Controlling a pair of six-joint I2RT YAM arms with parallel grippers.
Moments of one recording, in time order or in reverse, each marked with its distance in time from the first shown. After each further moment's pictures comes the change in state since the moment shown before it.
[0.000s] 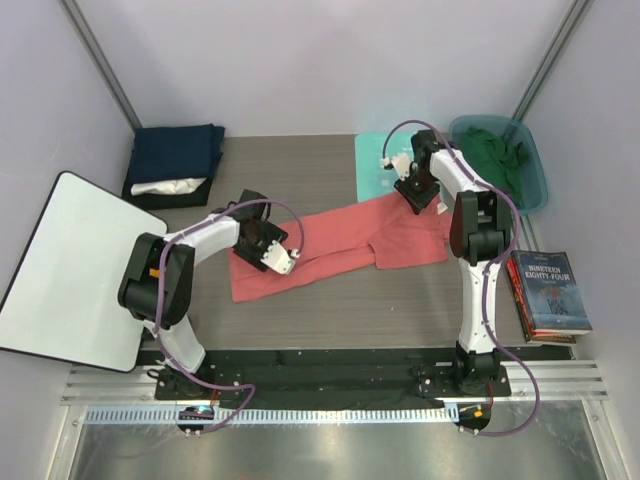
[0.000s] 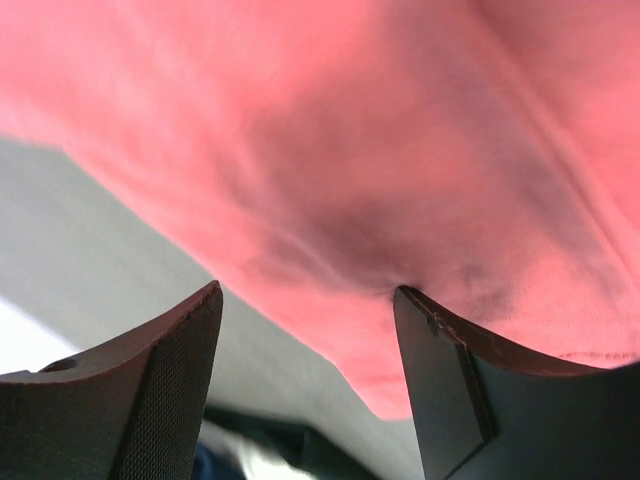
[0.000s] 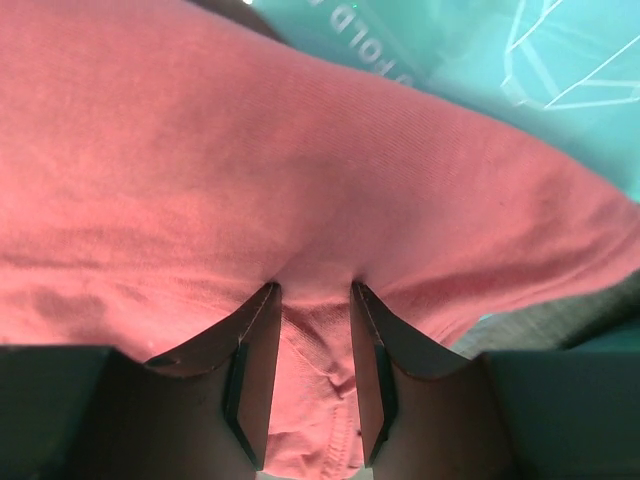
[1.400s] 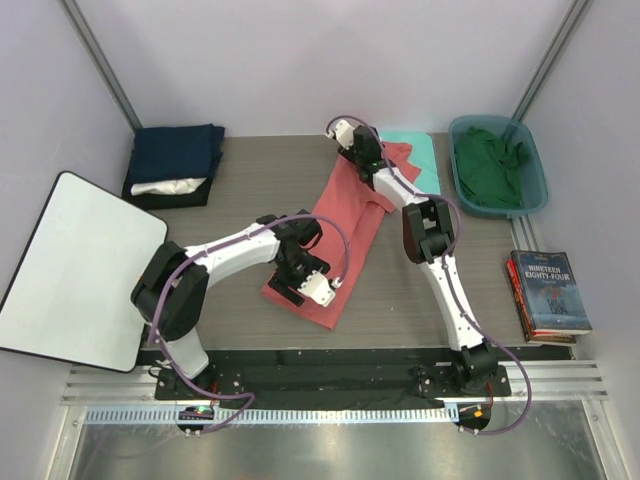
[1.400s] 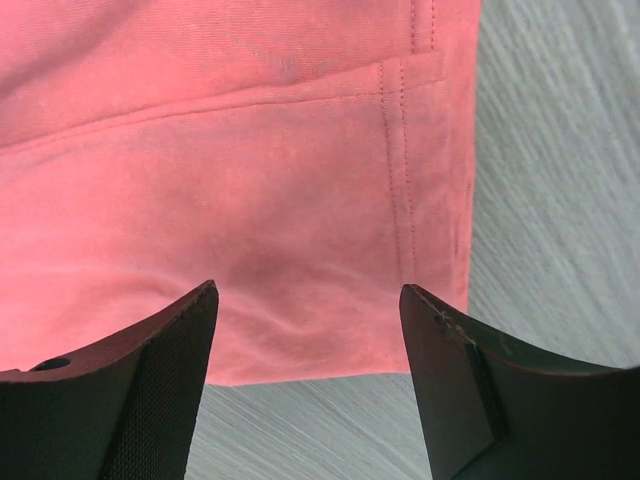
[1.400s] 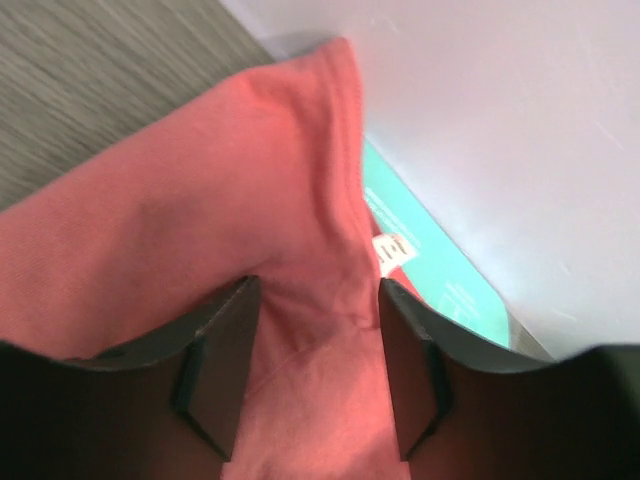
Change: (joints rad) left arm -0.380 -0.013 0.125 -0.386 0.149 -0.283; right arm 0.224 0.436 0.442 0.882 0.275 -0.071
